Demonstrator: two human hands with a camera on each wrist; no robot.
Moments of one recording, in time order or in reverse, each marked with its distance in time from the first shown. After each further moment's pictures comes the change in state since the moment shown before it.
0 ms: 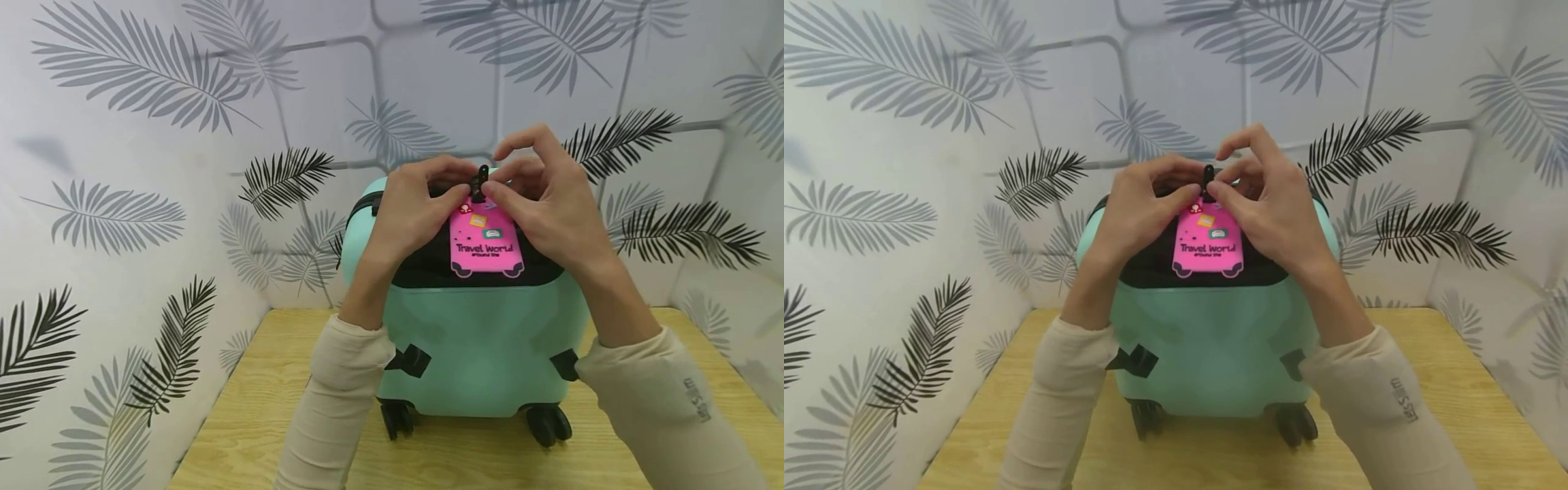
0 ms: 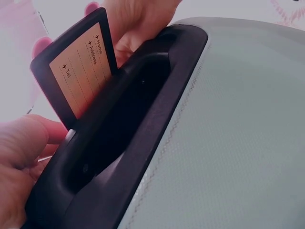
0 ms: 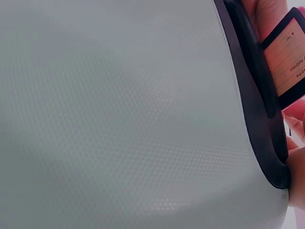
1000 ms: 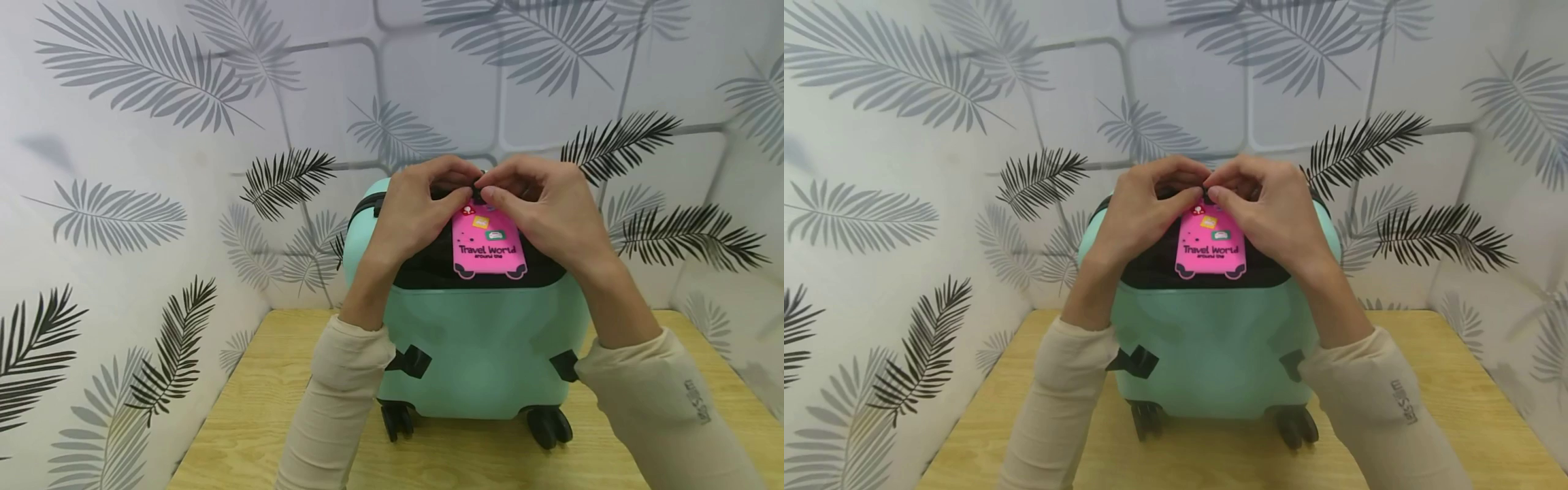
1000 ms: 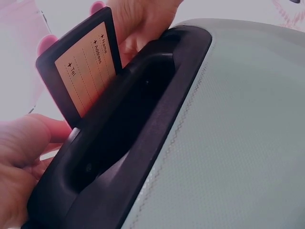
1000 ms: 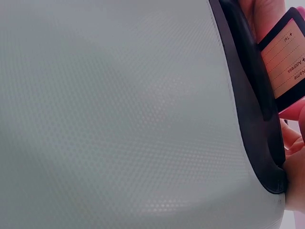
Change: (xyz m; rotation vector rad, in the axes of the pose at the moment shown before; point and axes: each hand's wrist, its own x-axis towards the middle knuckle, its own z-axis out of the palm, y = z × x) left_hand 0.000 -0.002 -0.001 -0.014 -0.013 0.041; right_hand 0.001 -0.003 0.001 -0.096 -0.022 0.104
